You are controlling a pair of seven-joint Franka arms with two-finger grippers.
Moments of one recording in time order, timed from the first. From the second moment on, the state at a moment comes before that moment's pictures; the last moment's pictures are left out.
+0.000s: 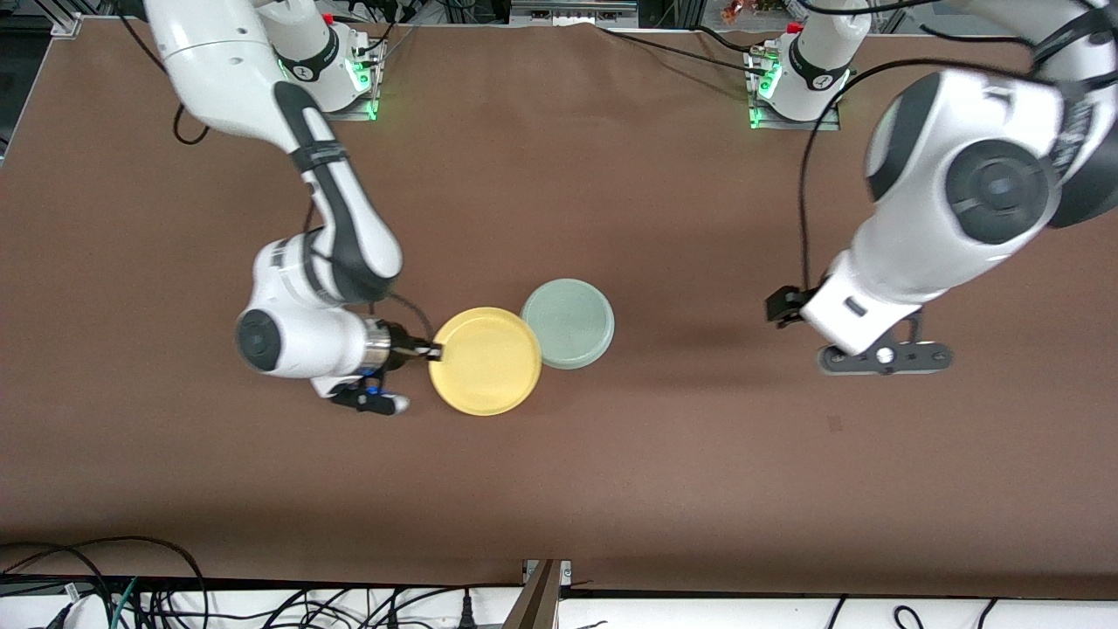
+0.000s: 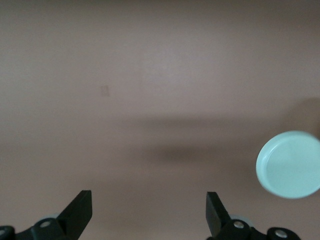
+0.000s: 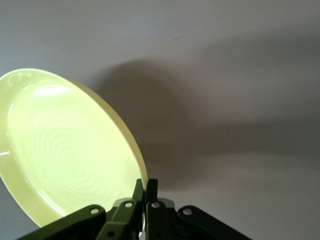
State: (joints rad) left arm -0.30 0.46 0.05 -1.11 0.02 1.48 -0.25; right arm 0.44 0.73 -0.06 -1.41 0.47 2.04 0.35
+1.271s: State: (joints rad) left arm -0.11 0.03 0.07 -1.64 0.02 1.50 0.00; right arm 0.64 0.81 -0.06 -1.44 0.47 2.21 0.55
